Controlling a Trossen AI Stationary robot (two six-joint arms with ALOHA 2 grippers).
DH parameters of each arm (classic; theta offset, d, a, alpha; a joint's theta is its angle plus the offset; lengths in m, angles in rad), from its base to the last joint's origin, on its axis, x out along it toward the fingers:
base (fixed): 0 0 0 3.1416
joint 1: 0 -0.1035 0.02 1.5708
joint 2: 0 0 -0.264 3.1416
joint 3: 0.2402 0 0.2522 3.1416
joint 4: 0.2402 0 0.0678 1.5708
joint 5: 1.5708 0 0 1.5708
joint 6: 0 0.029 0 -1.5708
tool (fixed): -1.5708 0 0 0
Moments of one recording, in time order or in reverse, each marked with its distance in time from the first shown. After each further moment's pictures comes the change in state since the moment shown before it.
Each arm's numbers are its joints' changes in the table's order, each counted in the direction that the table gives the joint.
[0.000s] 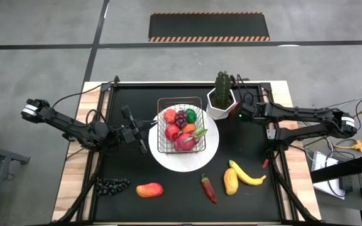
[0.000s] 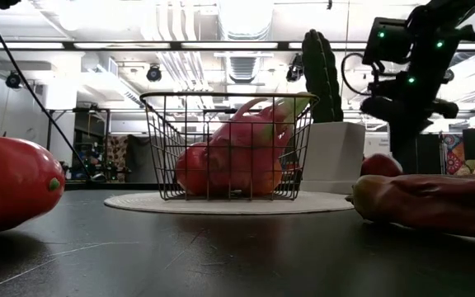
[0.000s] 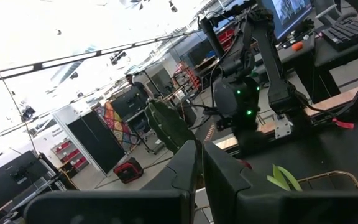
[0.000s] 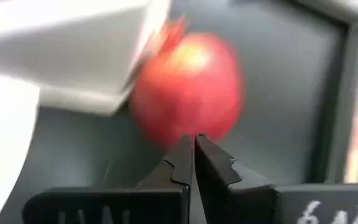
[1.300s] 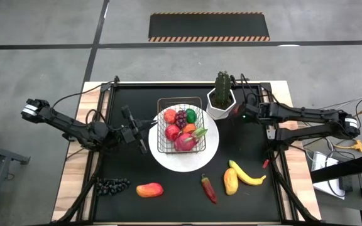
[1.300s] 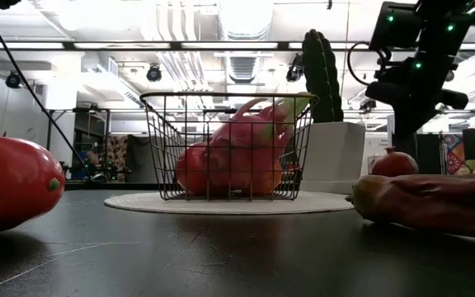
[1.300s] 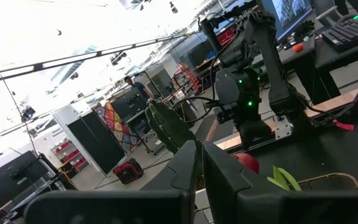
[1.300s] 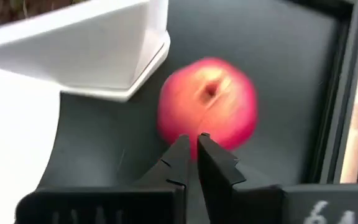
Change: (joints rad) left arm 0.000 0.000 0.000 -0.005 -0.001 -0.001; right arm -0.041 -0.065 0.048 0.126 0.059 0.089
